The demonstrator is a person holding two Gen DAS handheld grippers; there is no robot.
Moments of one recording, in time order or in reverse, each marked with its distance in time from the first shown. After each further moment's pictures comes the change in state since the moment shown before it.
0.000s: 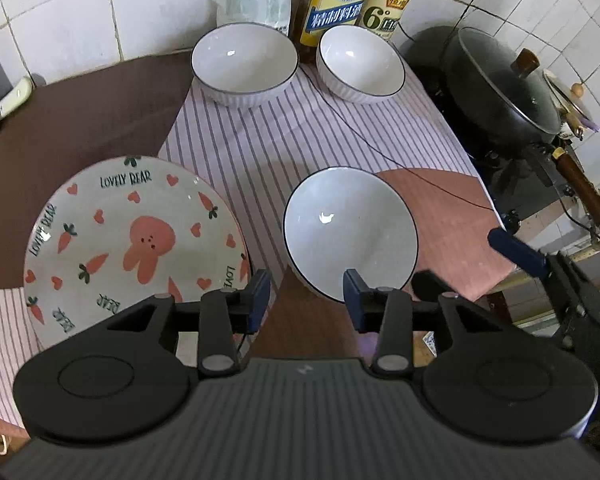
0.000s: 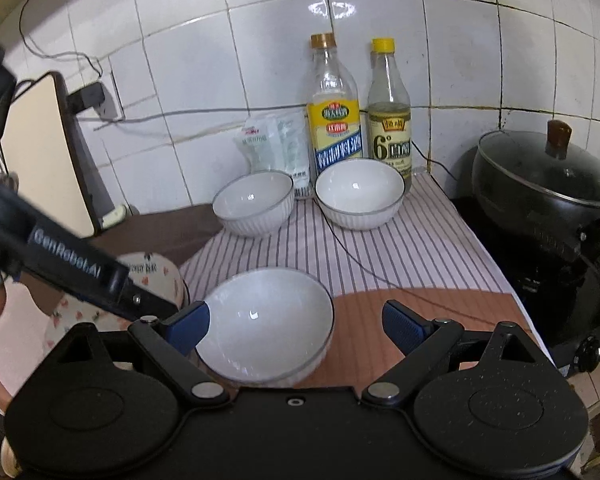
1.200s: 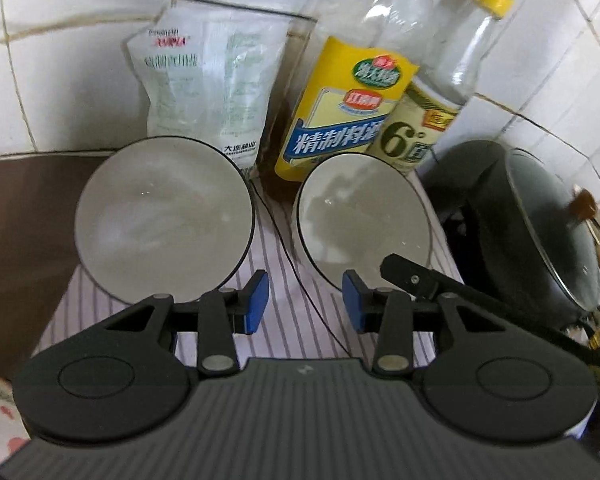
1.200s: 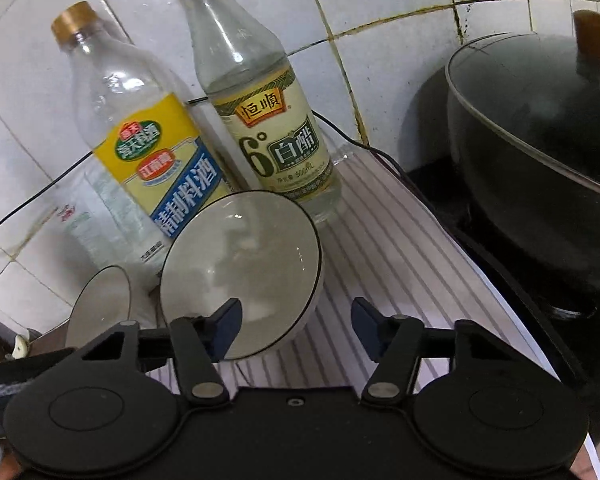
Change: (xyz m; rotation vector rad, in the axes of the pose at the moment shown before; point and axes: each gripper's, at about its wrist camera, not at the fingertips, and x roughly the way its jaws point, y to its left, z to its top) left arm 0.139 -0.021 0.129 -0.148 -0.216 -0.034; right arm 0.196 -0.114 0.091 0.368 0.128 -0.089
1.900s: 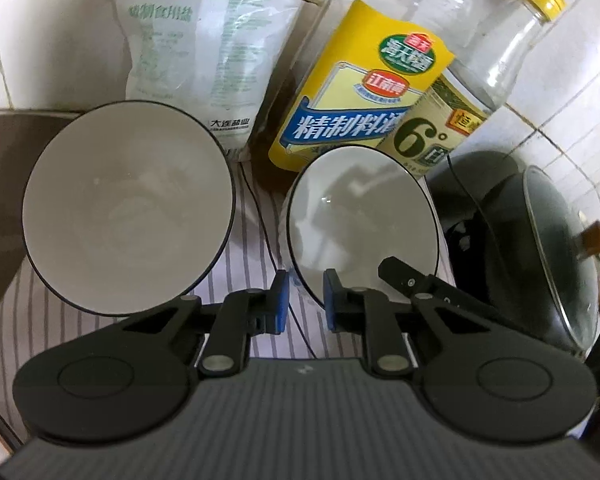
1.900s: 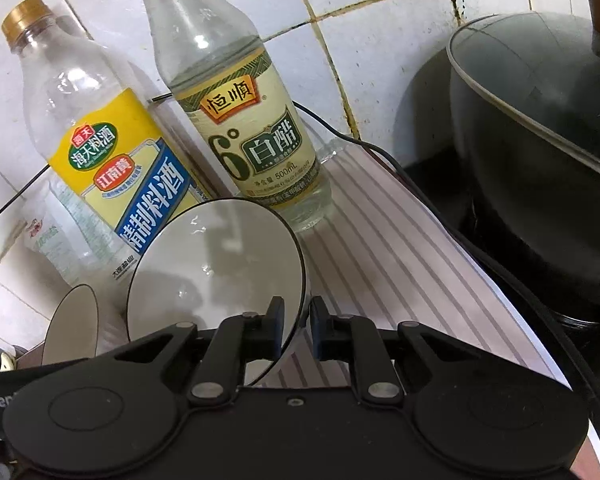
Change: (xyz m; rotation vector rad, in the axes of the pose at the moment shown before) left arm 0.033 -0.003 0.001 -0.126 0.028 -0.031; right arm 0.028 -0.006 0.007 0.037 0.002 -0.021
